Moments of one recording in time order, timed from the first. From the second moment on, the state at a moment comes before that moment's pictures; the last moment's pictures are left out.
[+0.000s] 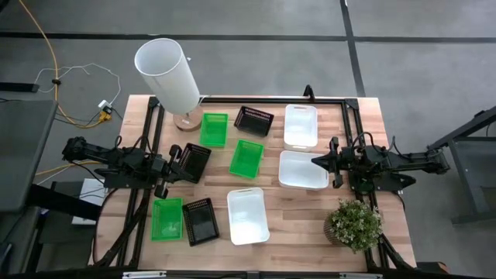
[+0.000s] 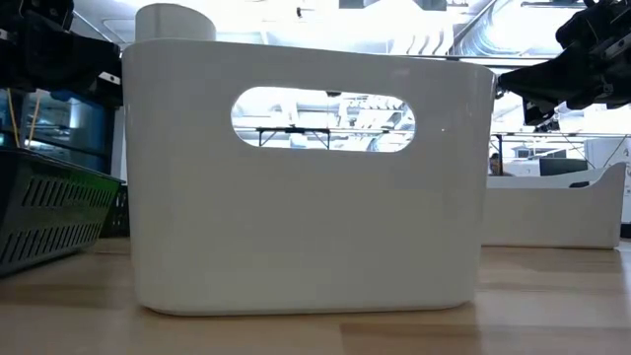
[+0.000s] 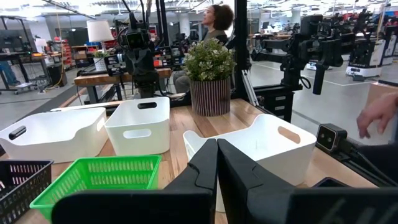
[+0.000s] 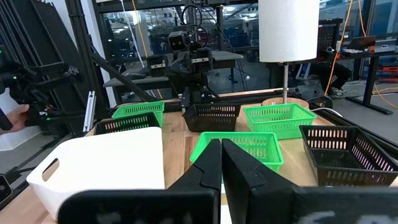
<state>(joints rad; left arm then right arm) -0.14 0.03 0.01 0.01 -0.03 0.06 0.09 0.01 0.01 0.04 0.12 0.07</state>
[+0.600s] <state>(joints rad) -0.14 0.03 0.01 0.01 -0.04 0.10 0.09 0.01 0.01 0.04 0.12 0.07</state>
